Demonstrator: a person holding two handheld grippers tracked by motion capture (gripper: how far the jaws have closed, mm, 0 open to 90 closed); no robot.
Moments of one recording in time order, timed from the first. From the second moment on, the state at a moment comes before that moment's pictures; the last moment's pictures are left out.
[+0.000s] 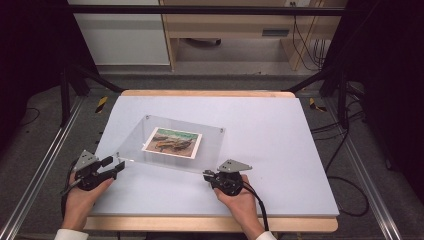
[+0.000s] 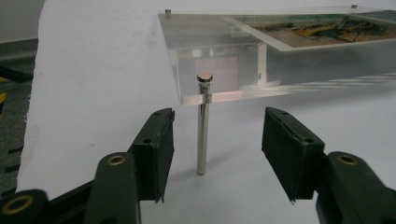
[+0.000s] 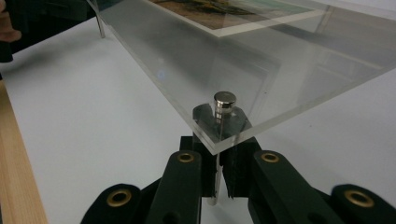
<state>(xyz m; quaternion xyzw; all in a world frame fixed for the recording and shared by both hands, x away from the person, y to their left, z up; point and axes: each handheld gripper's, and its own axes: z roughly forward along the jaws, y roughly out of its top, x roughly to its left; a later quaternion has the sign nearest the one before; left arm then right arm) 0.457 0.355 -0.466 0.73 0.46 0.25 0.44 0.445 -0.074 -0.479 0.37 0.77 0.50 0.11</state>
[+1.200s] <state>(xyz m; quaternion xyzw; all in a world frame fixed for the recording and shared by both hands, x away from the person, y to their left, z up) 0.482 0.348 -0.463 0.70 0.46 0.26 0.48 0.450 -0.077 -0.469 0.40 0.73 0.53 0.14</state>
